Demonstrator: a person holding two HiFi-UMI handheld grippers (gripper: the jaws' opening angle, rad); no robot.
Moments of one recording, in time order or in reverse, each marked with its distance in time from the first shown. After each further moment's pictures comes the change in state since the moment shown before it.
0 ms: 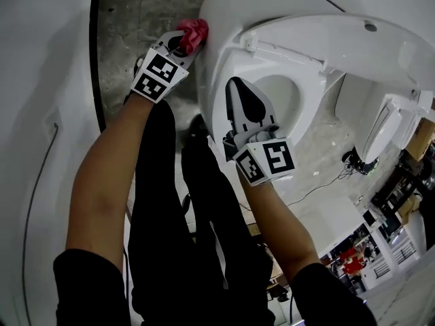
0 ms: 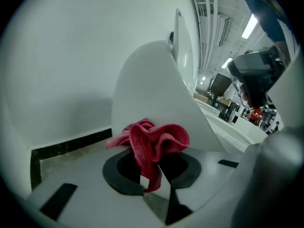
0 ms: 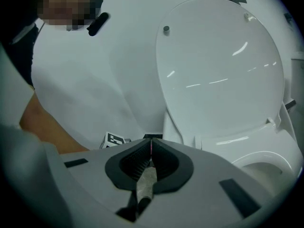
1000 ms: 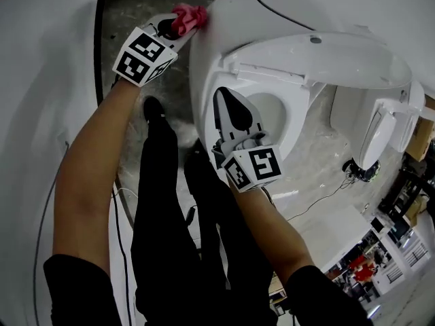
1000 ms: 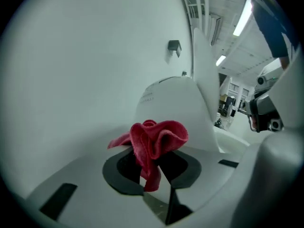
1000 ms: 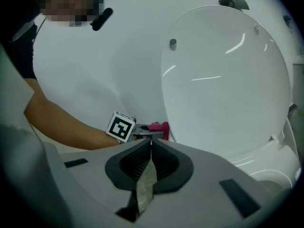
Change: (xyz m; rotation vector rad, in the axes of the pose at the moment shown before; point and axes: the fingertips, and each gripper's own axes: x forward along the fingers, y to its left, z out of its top) left arm -0.029 0.087 0.136 0.117 -0.054 -0.002; right arm 0.019 0.024 0.065 -0.006 -0.081 0.004
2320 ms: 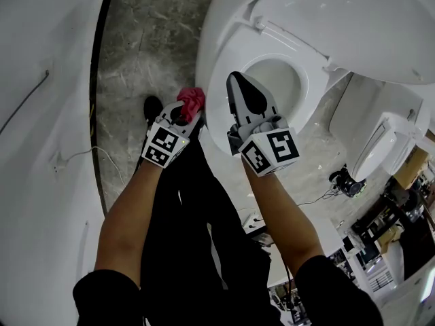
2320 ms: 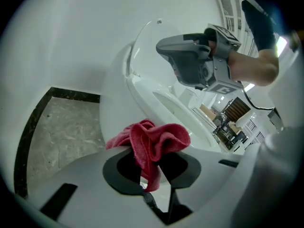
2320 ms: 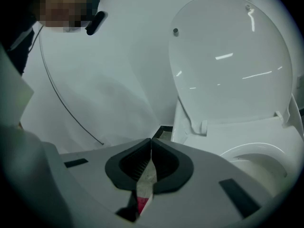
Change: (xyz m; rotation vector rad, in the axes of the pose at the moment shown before) left arm -0.071 -0.323 -0.213 -0.484 0.052 0.094; right arm -0.064 0.011 -0.092 -0.064 0.143 0.227
